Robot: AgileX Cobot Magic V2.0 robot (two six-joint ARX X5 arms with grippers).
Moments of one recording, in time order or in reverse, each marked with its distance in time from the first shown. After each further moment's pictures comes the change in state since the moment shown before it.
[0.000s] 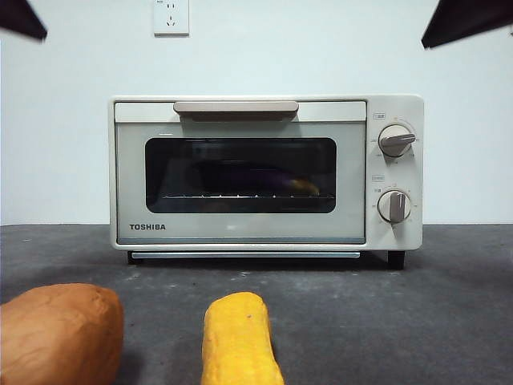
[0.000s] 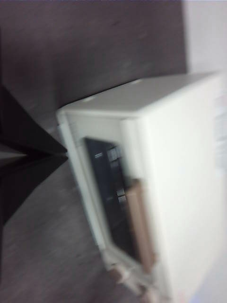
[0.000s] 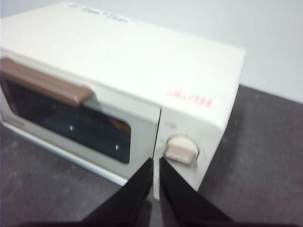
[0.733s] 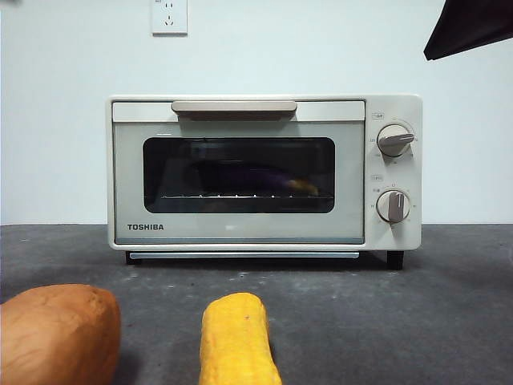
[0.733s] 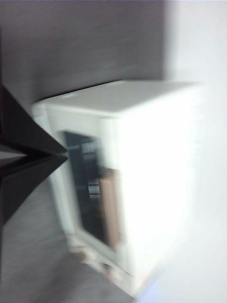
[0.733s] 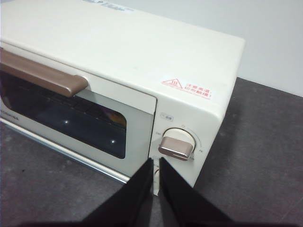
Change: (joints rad) left arm -0.004 -0.200 -0.025 0.015 -0.036 -0.097; right arm -0.001 0.003 -0.009 0.003 0.002 0.001
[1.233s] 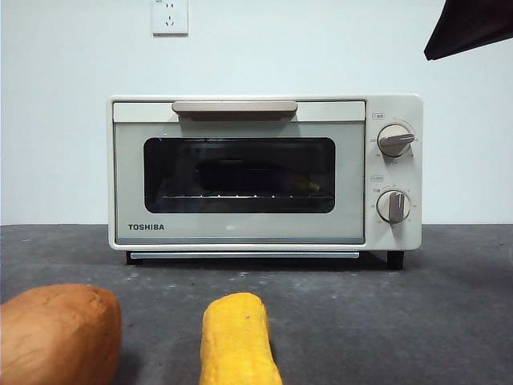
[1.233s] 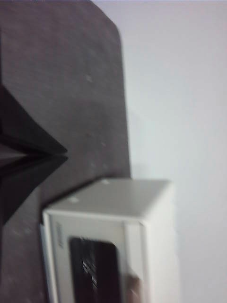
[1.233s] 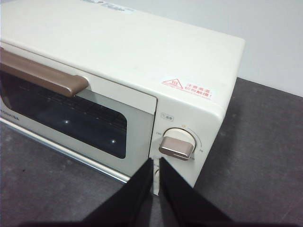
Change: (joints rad) left arm 0.244 -0.532 -0.476 0.119 -0.101 0.200; right arm 0.000 0.000 0.000 0.000 0.001 0.000
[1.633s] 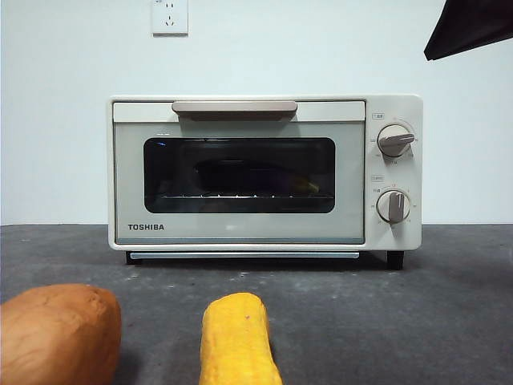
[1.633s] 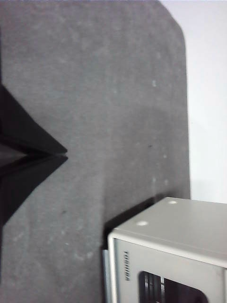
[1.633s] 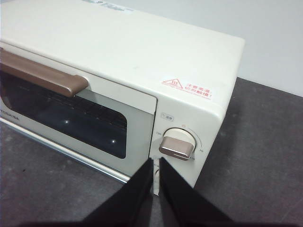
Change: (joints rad) left arm 0.053 -0.005 -0.182 -0.002 -0.001 0.003; right arm 0.000 0.000 0.000 0.000 0.000 0.000
